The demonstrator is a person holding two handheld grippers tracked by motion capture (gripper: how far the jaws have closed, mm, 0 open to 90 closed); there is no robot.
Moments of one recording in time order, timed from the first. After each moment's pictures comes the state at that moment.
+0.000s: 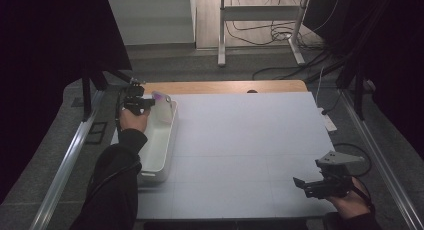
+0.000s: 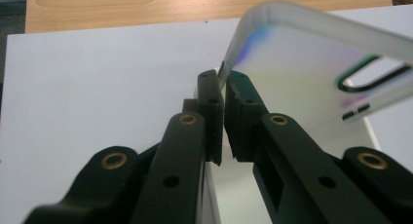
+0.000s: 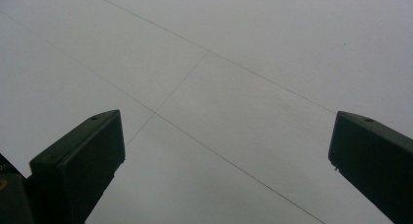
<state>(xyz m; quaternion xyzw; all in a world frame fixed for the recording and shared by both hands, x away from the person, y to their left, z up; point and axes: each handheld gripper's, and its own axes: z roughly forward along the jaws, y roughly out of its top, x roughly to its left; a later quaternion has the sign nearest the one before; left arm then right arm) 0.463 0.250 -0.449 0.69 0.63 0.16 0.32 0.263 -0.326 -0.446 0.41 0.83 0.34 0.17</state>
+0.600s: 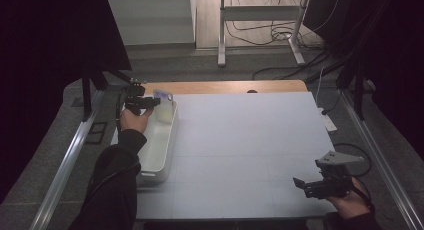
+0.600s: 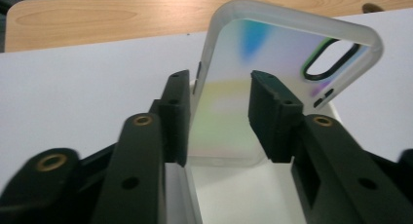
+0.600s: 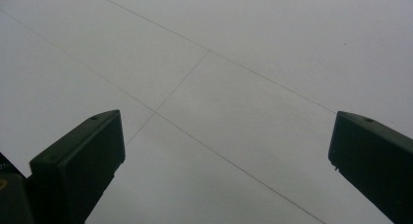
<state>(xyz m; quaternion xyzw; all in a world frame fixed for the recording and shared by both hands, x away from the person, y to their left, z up) 0.460 0.250 -0.447 0.70 0.60 0.16 0.35 0.263 -0.325 -0.446 0.40 0.83 0.34 0.17</state>
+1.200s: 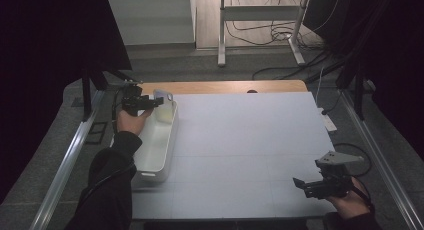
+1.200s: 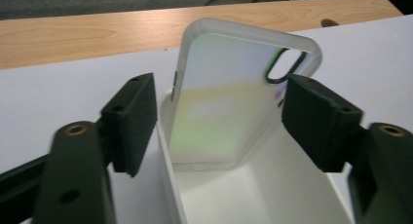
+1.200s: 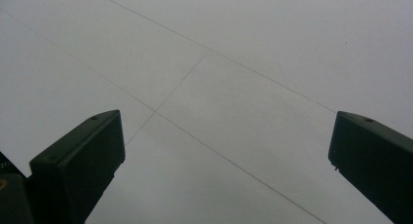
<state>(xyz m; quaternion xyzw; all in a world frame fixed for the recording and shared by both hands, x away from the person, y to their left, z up) 0.448 0.256 -0.441 0.70 0.57 0.14 0.40 0.263 -0.325 -0.446 0.40 0.83 0.34 0.17</state>
